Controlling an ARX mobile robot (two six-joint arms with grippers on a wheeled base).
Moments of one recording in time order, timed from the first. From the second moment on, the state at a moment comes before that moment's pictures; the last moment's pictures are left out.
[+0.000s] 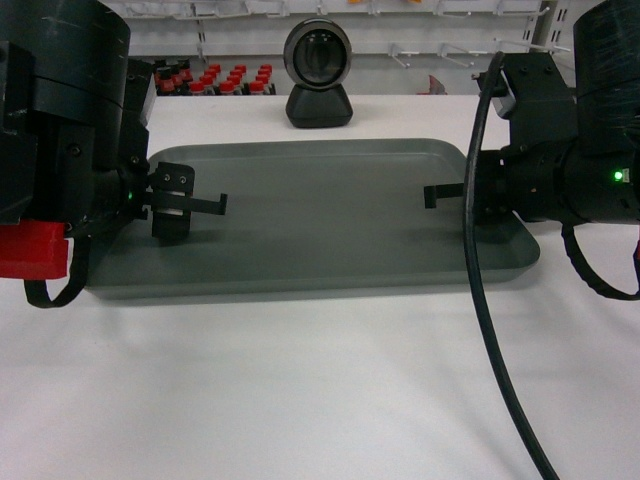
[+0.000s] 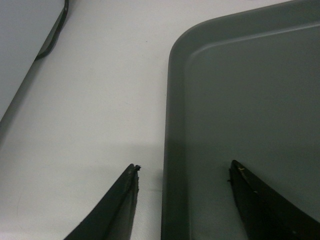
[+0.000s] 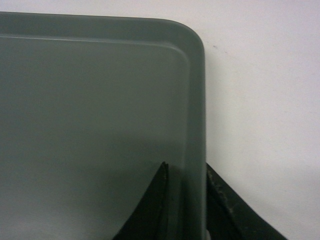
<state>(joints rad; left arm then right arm) -0.28 1.90 0.97 0.41 -0.50 0.01 0.25 2.01 1.09 0.44 0.02 0.05</state>
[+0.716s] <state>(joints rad) -0.29 1.89 0.99 0.50 -0.42 -0.04 0.25 2.01 1.09 0.46 -0.03 0.08</state>
